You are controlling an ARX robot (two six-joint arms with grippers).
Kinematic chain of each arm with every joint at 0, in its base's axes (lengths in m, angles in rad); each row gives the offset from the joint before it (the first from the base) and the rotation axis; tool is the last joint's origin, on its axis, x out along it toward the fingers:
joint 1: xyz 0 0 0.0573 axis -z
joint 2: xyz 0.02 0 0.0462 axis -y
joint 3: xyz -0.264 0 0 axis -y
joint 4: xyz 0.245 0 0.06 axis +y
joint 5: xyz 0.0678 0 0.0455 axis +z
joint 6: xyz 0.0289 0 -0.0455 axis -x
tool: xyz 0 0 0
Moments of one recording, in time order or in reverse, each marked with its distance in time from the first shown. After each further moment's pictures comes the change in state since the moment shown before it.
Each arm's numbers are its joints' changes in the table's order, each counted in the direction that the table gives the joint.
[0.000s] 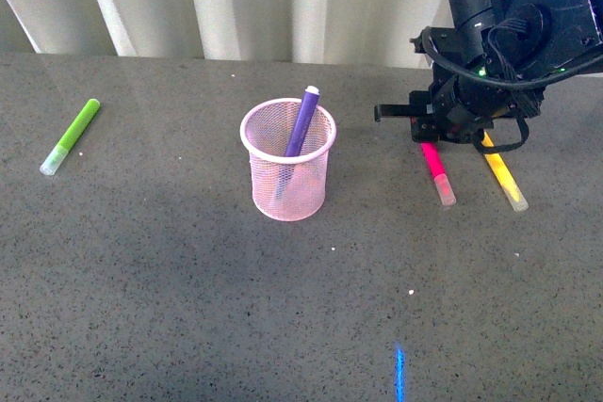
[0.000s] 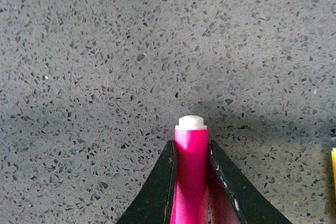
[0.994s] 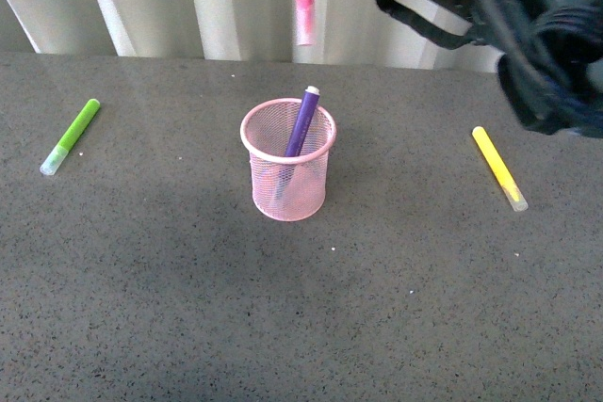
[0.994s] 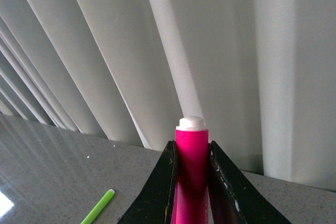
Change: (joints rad) left arm 0.000 0.000 0.000 0.000 0.000 0.000; right arm -0.287 0.382 -0.432 -0.999 0.036 -0.113
